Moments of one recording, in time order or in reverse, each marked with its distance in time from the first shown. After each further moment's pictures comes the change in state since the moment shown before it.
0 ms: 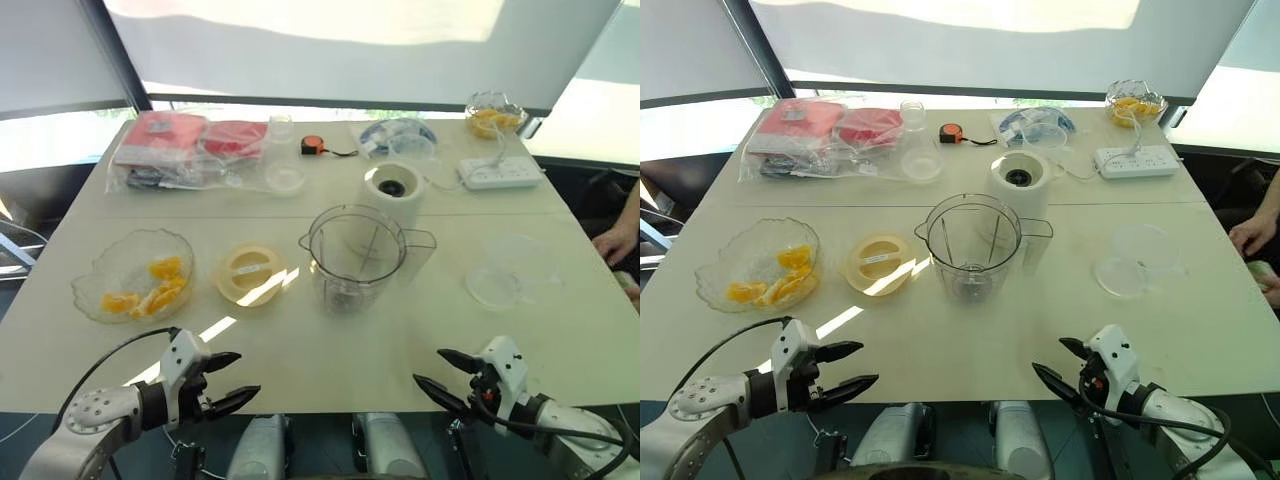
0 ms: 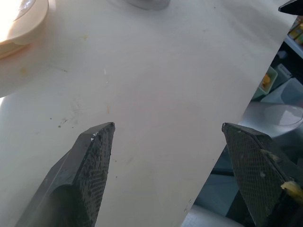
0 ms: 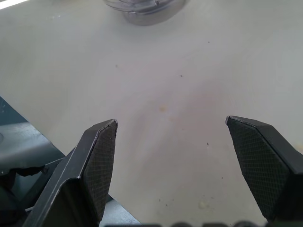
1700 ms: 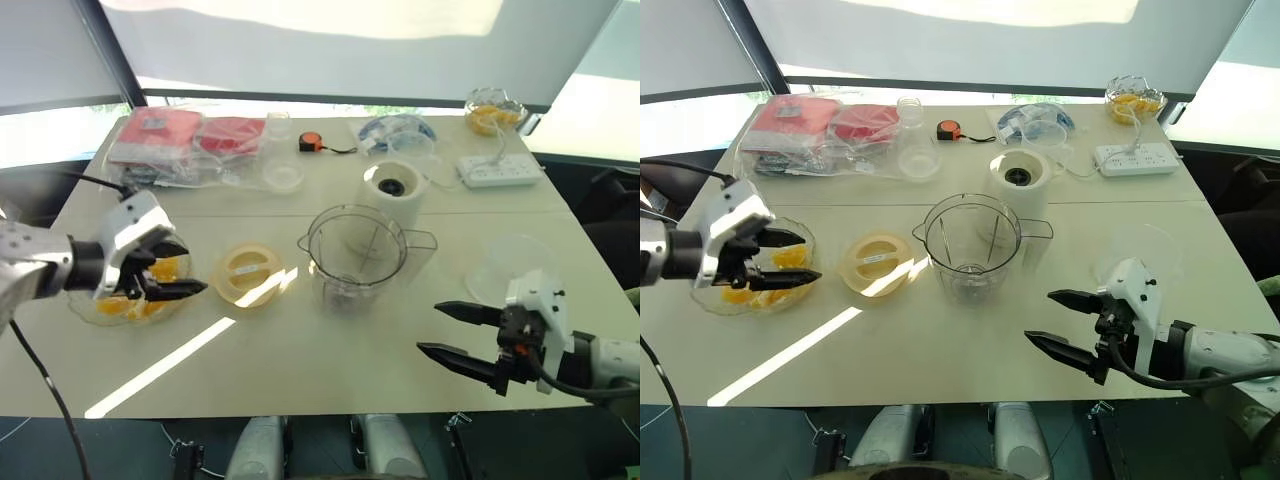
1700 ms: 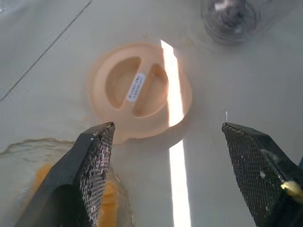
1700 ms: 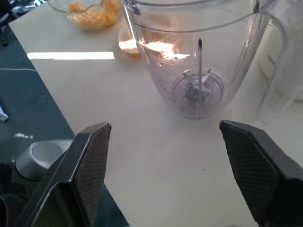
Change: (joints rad) left arm -0.809 0.563 0.075 0.112 -0.200 0.692 -0.058; right arm -0.260 -0.350 -0.334 -0.298 0.593 0.444 0.000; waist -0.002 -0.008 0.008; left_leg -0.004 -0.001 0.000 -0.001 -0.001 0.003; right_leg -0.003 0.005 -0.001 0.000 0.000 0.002
